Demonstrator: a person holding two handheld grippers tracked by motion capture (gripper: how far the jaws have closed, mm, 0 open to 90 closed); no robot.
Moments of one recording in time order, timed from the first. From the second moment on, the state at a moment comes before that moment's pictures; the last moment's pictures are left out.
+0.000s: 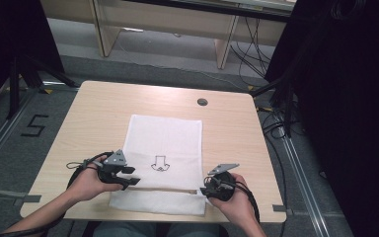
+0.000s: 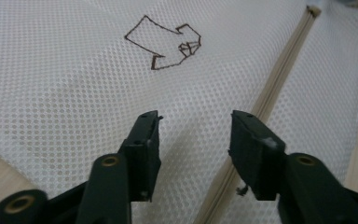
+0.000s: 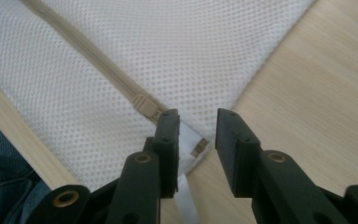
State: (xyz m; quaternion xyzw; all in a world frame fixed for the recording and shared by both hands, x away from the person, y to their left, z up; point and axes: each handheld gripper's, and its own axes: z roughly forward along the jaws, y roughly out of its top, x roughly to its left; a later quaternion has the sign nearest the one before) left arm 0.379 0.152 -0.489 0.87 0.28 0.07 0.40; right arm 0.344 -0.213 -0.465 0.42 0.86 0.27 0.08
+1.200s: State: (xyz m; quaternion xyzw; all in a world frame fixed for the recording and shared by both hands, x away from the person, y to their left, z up) left arm 0.371 0.132 -0.490 0.87 0.25 0.05 0.43; right arm 0.348 -0.228 -0.463 0.42 0.86 0.28 0.09
